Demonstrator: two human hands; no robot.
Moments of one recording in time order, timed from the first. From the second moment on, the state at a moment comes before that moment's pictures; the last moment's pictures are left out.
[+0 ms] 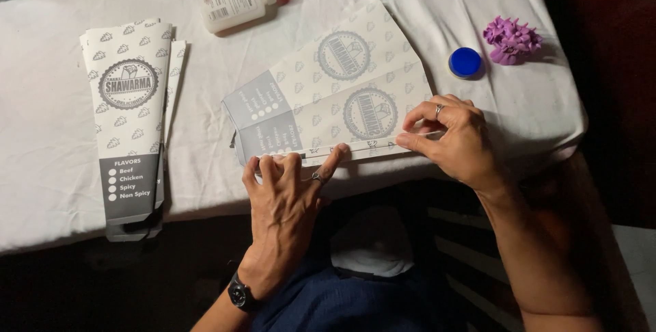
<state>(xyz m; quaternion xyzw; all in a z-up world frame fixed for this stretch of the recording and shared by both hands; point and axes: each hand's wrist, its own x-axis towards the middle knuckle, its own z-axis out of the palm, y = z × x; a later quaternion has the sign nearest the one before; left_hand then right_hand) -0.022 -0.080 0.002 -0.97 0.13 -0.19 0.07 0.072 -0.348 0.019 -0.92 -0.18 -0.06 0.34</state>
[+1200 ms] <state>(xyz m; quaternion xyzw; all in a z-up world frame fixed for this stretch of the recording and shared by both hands) -0.023 -0.081 -0.005 -0.97 0.13 -0.21 0.02 0.048 -0.374 0.043 -0.89 -0.29 -0.13 0.33</state>
